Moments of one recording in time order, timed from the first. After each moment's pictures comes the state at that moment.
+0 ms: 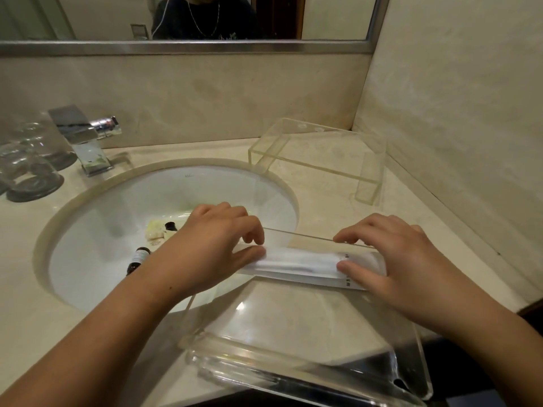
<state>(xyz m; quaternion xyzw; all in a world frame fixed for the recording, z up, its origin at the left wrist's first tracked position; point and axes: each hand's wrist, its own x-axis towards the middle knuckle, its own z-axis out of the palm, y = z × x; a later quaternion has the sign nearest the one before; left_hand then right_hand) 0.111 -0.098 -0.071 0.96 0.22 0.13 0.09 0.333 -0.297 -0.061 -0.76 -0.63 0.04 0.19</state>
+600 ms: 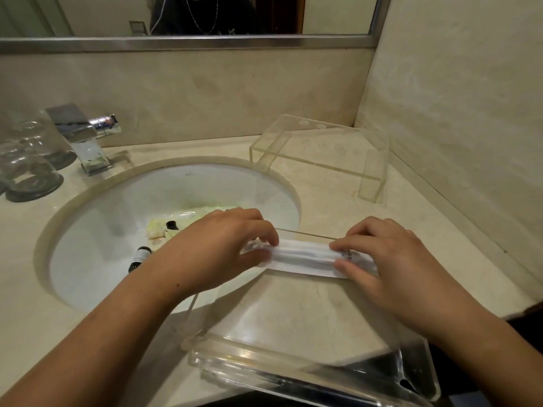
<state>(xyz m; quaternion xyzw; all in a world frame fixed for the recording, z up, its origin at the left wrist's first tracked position) 0.115 -0.097 -0.070 0.98 0.17 0.10 0.10 0.321 -0.288 -0.073 -0.77 -0.61 0.01 0.19</state>
